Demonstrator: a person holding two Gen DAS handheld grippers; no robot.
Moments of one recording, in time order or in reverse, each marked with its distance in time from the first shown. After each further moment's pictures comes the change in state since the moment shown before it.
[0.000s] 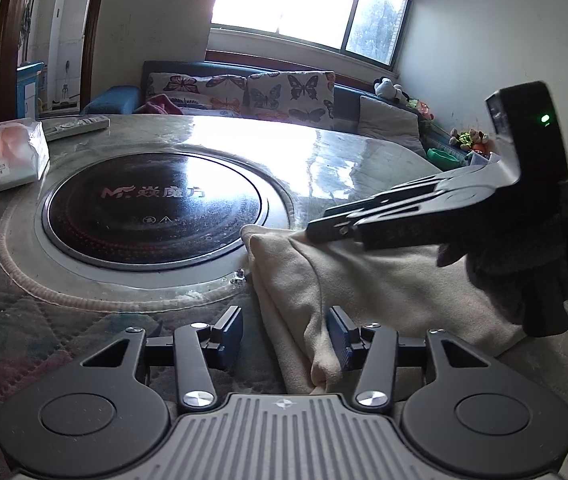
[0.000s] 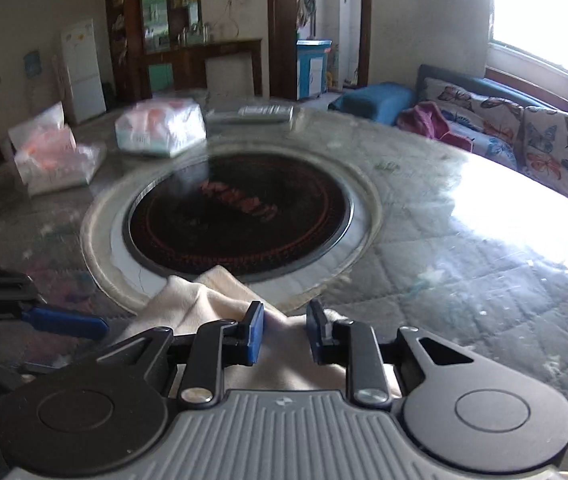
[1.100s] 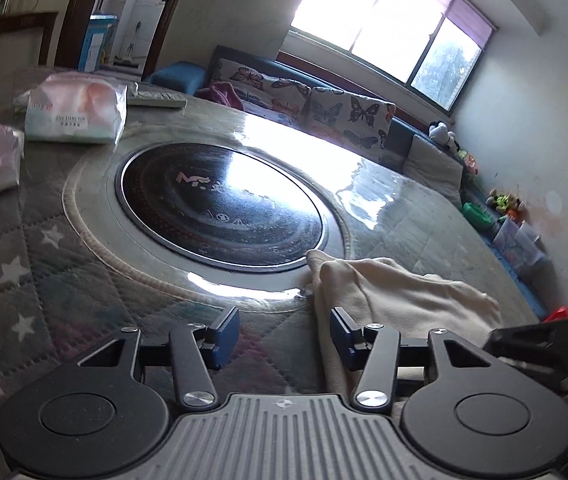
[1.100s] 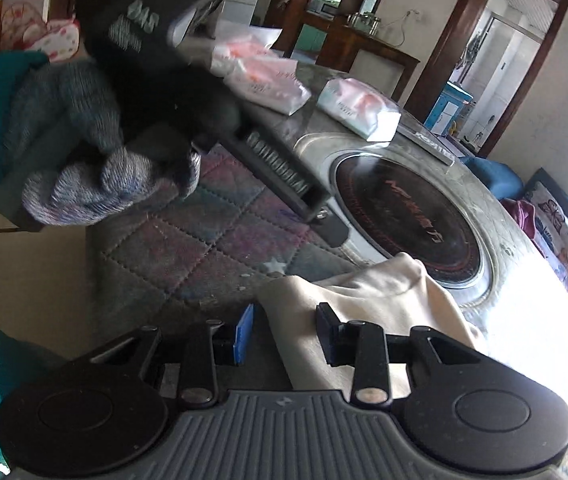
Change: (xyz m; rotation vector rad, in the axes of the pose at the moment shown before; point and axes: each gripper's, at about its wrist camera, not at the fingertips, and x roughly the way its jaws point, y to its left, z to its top) left arm -0.031 0.040 0.007 -0.301 -0.022 0.019; right arm -0.063 0.141 -0.046 -0.560 0.045 0.113
